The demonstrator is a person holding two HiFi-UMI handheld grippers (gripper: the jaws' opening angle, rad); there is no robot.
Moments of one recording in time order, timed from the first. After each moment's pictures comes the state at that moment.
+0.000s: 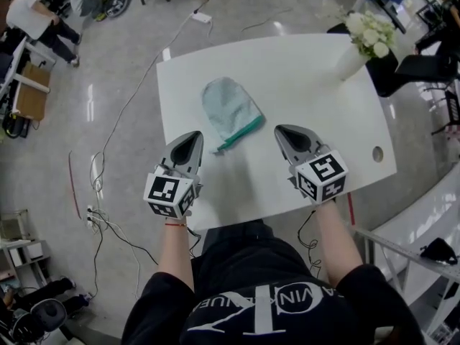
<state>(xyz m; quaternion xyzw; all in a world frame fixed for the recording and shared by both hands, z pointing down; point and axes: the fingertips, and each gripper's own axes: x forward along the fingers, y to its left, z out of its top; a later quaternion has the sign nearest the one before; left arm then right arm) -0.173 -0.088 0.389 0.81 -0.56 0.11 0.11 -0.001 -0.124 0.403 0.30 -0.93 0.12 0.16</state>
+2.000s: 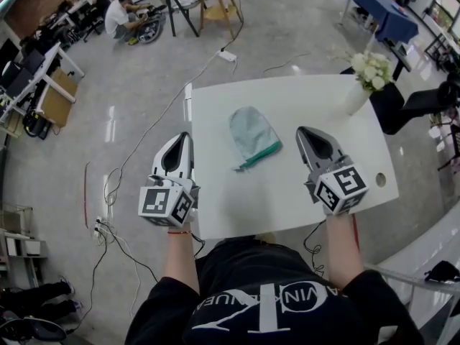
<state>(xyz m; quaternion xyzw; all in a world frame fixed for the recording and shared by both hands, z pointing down) -0.245 -0.049 0.253 0.75 -0.66 -0.03 0.00 -0.006 -0.119 0.278 0.32 -0.95 0.03 0.03</state>
